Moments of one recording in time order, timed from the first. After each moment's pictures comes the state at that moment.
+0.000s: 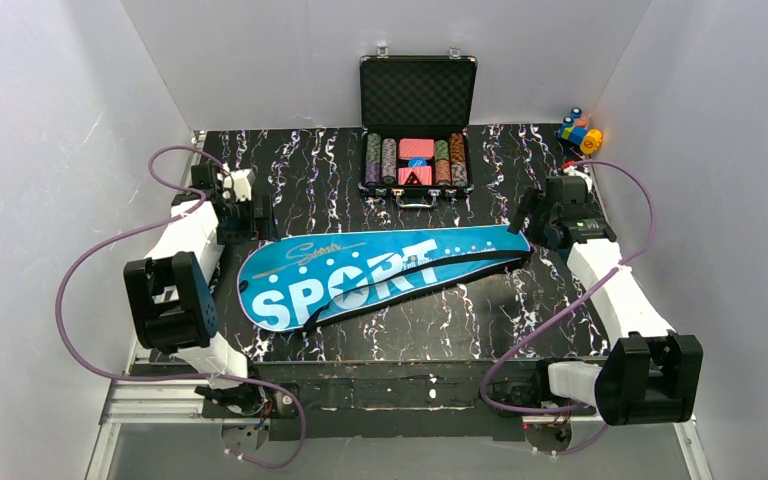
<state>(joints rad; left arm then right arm) 0.17 1.59 1.16 -0.65 0.35 0.12 0.09 1.21 0.94 -0.57 0.19 0.43</state>
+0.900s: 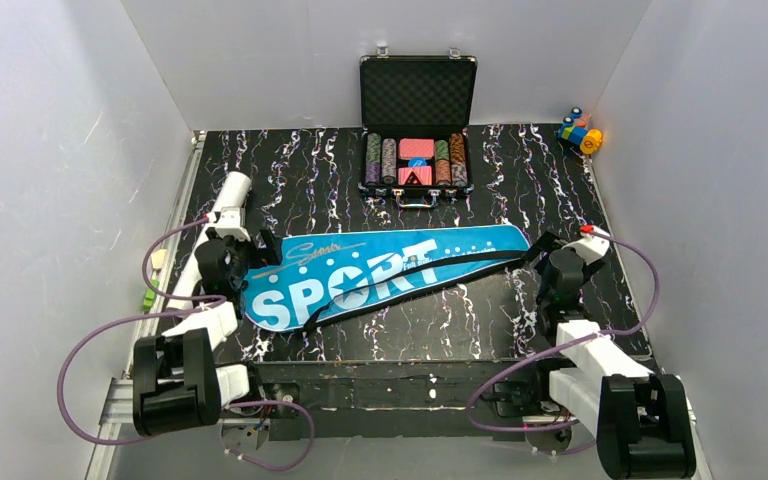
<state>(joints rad) 0.16 1.22 0.31 0.63 0.32 -0.06 0.07 1.00 0.20 0.49 0.46 0.34</state>
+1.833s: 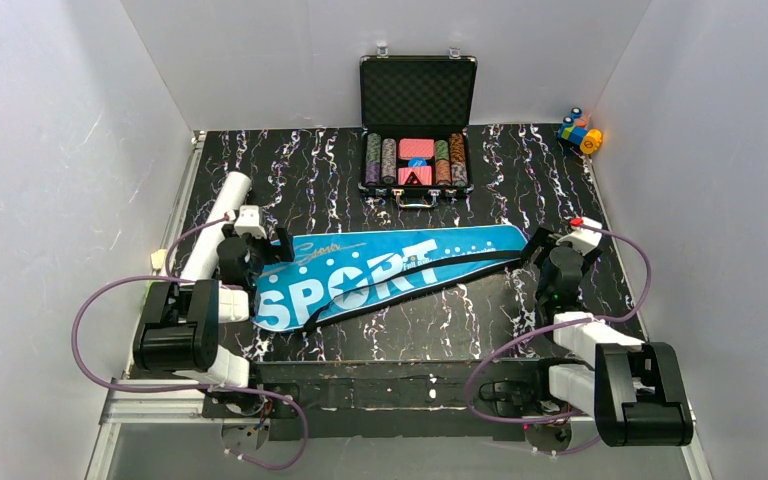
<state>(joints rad) 0.05 1.49 0.31 0.95 0.14 -0.05 0.06 1.10 0.19 0.72 0.43 0.20</state>
